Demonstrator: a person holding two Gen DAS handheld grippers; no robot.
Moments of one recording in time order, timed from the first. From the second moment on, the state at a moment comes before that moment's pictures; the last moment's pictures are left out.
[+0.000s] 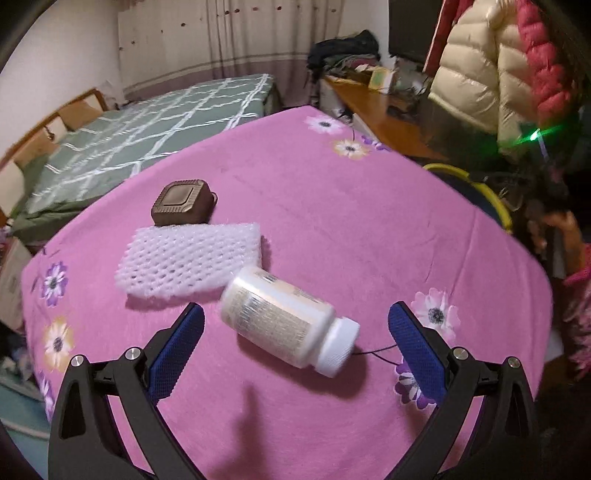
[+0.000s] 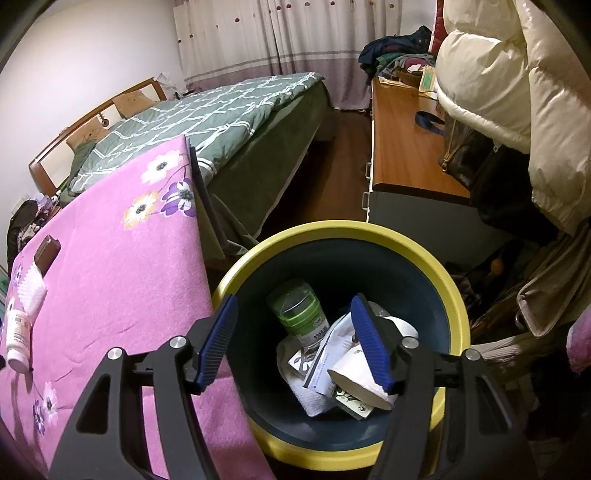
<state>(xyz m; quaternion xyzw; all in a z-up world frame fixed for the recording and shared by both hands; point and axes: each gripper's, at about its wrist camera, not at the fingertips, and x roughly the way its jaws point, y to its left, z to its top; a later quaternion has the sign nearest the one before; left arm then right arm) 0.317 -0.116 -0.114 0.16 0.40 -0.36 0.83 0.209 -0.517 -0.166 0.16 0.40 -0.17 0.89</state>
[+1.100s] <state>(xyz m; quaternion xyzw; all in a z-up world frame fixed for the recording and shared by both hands) 0.296 -0.131 -0.127 0.07 0.48 -0.25 0.84 0.212 -0.493 -0.158 0.14 0.40 -0.13 0.90</state>
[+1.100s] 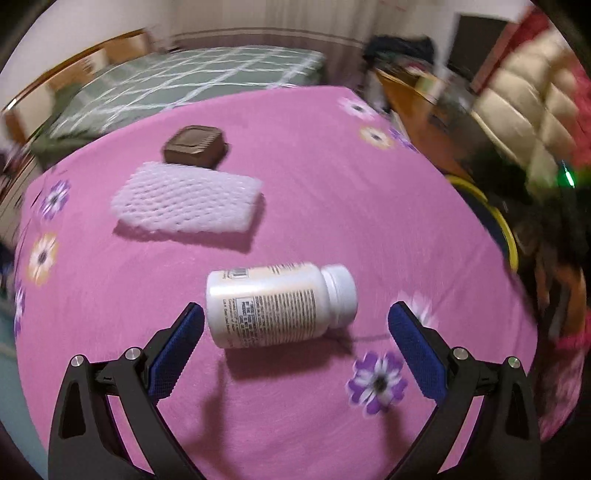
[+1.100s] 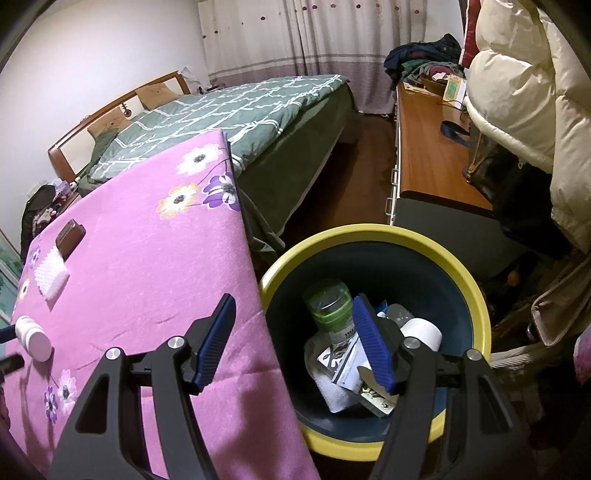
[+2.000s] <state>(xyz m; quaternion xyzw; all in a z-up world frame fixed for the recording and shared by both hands) 0.281 -0.239 -0.103 0.12 0.45 -0.22 0.86 0.164 -0.530 -0.160 0.18 0.38 -0.15 0.90</state>
